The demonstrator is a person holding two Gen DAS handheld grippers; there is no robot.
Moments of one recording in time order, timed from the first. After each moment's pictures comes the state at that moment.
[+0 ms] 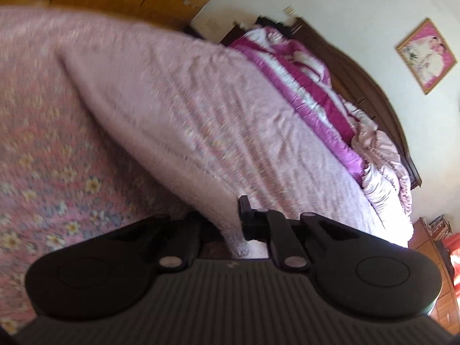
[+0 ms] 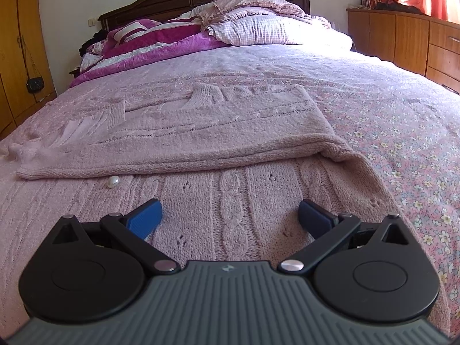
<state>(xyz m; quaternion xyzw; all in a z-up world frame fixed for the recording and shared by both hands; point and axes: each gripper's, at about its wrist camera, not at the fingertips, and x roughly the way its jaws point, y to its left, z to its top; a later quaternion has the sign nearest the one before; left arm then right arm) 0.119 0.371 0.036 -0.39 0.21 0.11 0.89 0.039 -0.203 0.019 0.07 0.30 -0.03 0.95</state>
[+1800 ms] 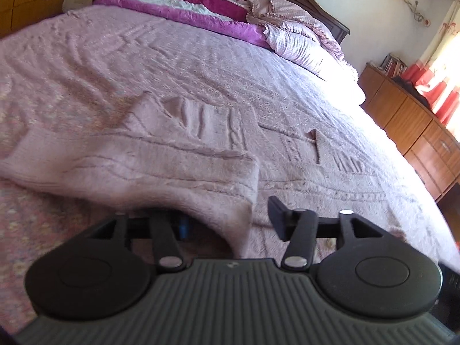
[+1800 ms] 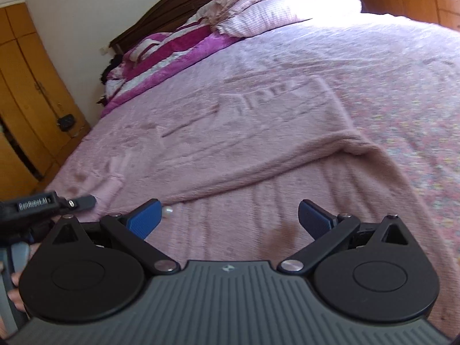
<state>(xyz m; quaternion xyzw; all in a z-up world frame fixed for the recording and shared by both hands) 0.098 0.120 0.046 -0.17 0.33 -0.09 0.92 0.034 -0.223 0.054 0.22 0.31 0.04 0.92</state>
